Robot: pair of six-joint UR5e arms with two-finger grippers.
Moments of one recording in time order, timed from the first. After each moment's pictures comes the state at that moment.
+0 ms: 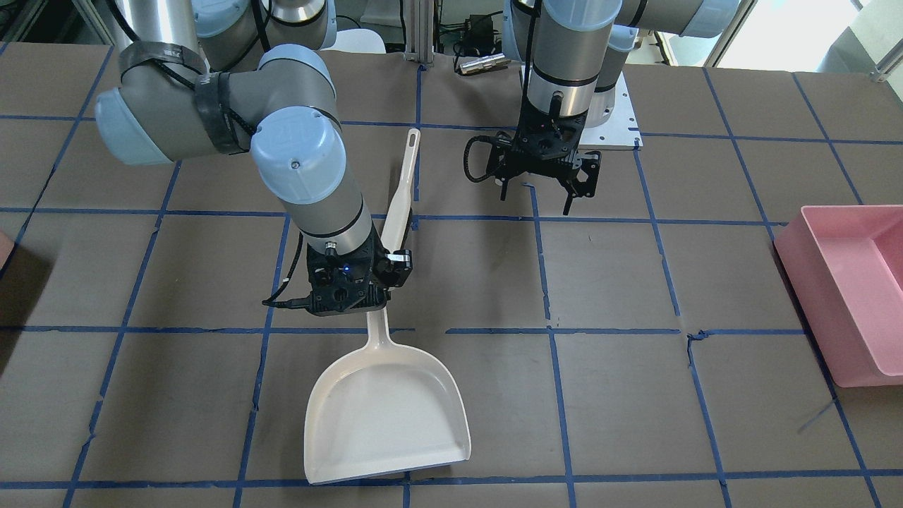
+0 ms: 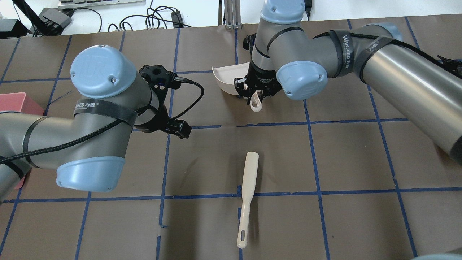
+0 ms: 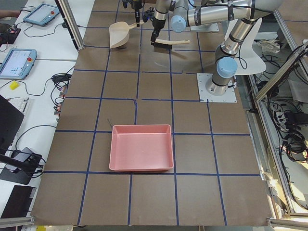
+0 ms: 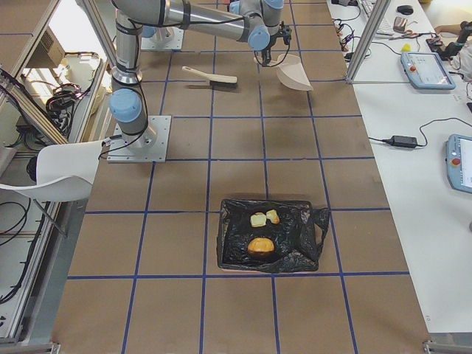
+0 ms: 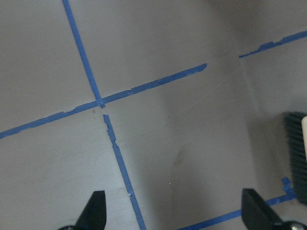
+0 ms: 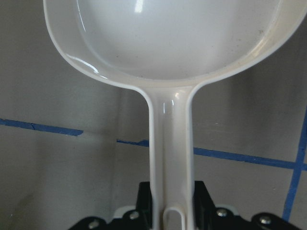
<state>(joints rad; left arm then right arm) -1.74 -1.46 -2.00 -1.09 1.62 0.16 1.83 -1.22 1.60 -2.00 -1.43 0.19</state>
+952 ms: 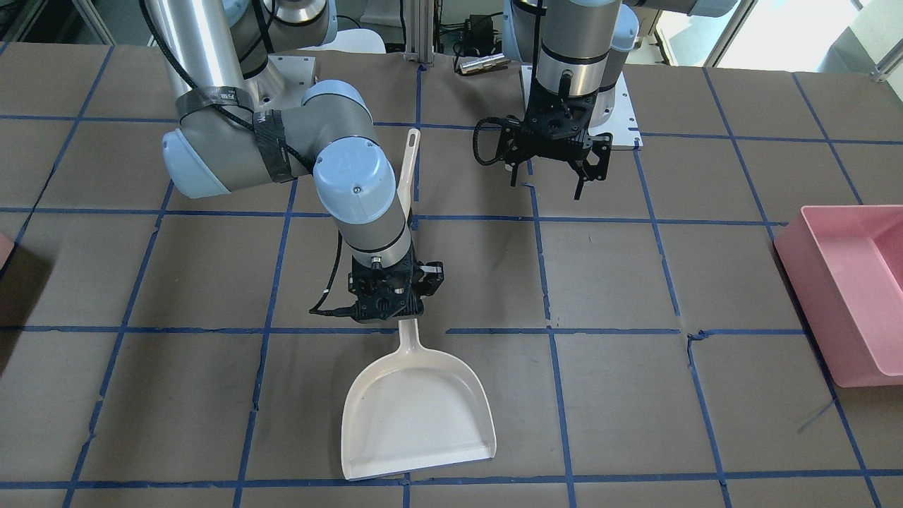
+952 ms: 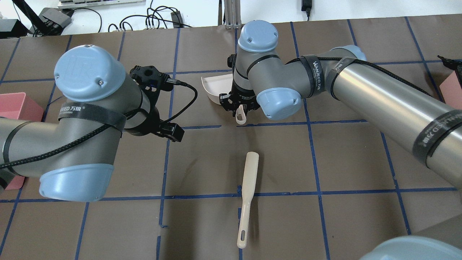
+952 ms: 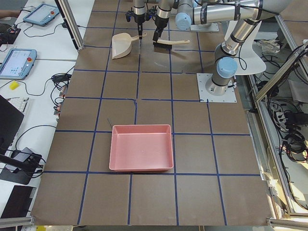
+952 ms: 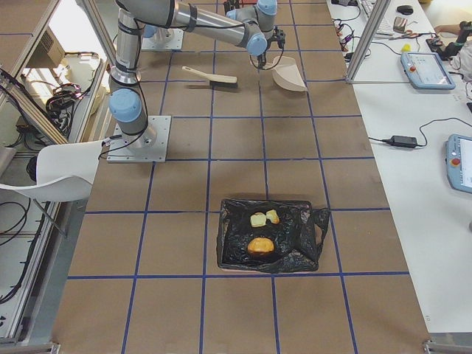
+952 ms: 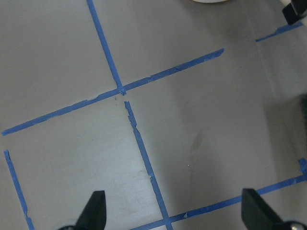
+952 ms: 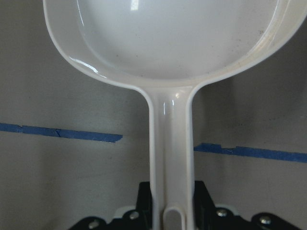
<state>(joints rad) -1.73 -1.41 -2.00 -1.13 1.66 0.17 1.89 -1.15 1.64 -2.12 -1.43 0.27</state>
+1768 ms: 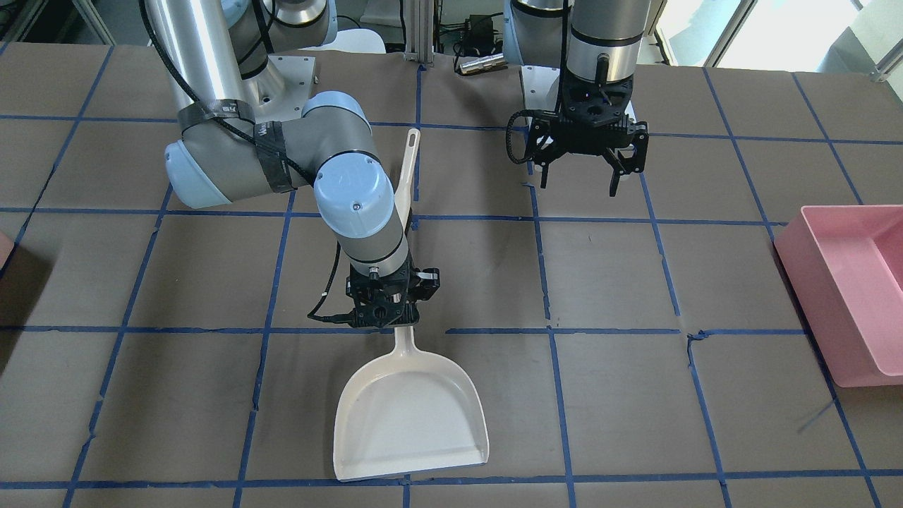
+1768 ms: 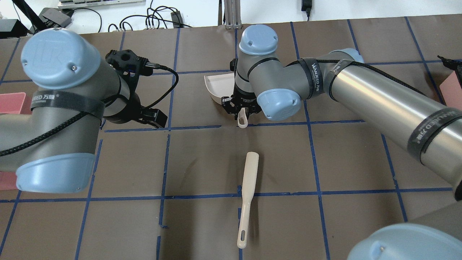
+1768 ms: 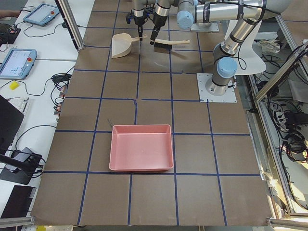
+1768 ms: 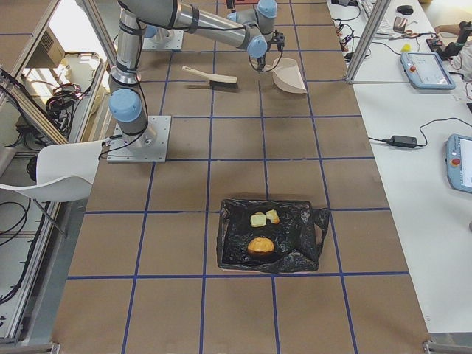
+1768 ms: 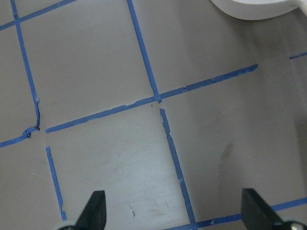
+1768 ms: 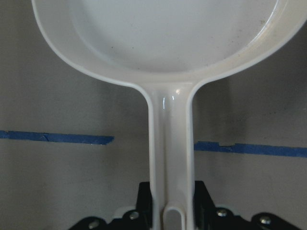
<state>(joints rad) -1.67 -1.39 -1.96 -1.14 1.68 0.17 1.88 -1.12 1.65 -2.11 -1.43 0.27</state>
